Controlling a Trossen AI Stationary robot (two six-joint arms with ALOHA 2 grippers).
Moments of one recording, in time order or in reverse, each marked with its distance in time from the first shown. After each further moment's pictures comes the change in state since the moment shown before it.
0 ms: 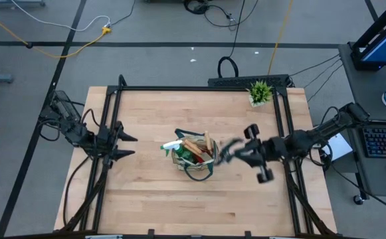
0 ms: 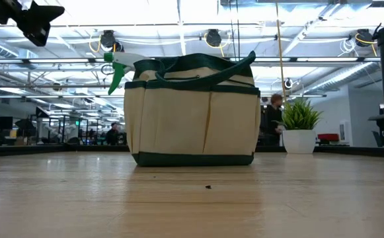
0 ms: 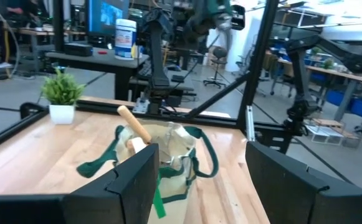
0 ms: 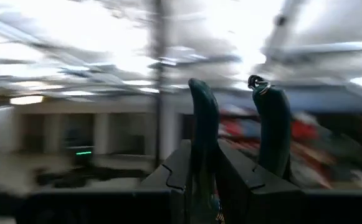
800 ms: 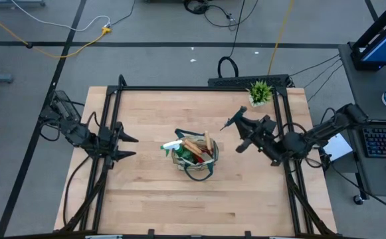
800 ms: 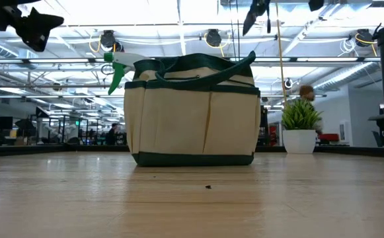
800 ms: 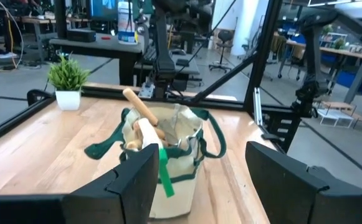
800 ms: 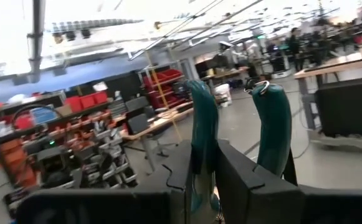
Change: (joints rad) left arm 0.000 0.001 0.000 -0.079 -0.012 -0.008; right arm -0.022 0.055 0.001 -0.030 0.934 0.067
